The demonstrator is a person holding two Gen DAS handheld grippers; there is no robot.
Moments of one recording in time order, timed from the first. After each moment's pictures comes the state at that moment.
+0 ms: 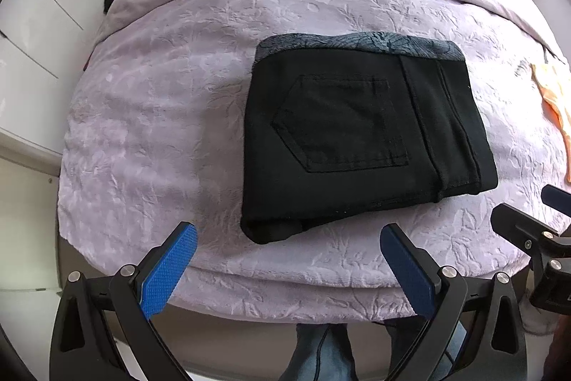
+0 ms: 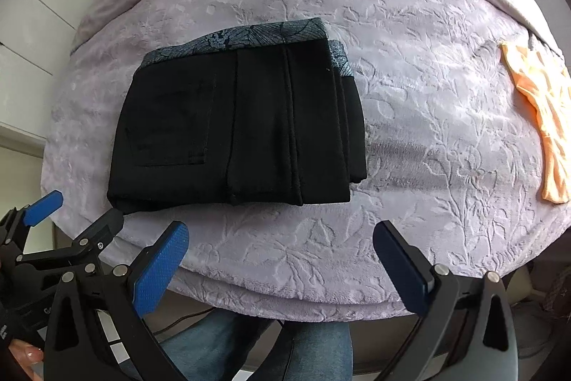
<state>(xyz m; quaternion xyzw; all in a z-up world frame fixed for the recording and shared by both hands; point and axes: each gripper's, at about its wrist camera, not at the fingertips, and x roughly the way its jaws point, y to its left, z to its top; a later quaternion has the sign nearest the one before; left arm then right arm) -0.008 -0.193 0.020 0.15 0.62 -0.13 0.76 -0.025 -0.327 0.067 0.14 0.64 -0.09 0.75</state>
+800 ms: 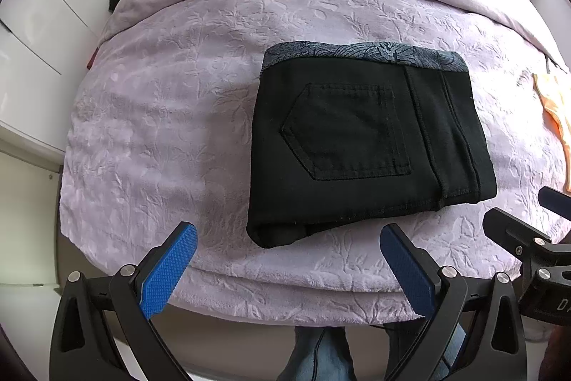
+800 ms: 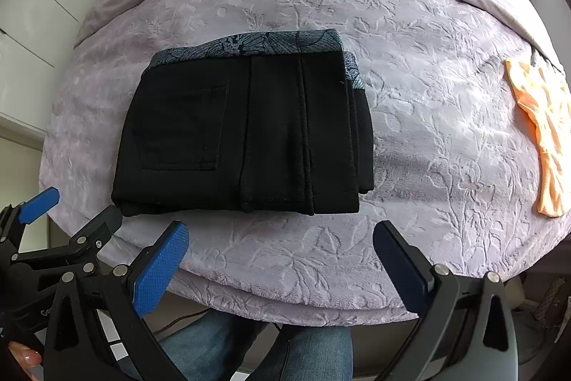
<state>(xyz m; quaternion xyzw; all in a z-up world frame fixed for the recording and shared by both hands) -0.005 -0.190 0.024 0.14 0.61 -0.12 0.77 -0.015 -0.315 0.071 0.13 0.64 -0.08 0.75</state>
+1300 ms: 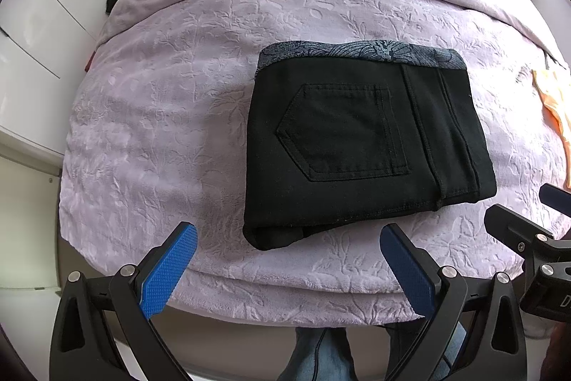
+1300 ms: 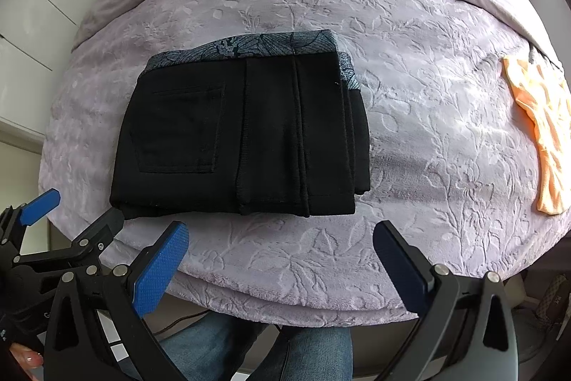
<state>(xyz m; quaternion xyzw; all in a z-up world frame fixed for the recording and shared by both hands) -0.006 -0.194 0.023 0.15 0.61 -0.12 0.77 -0.014 -0.319 0.071 0.13 0.64 -0.08 0.75</state>
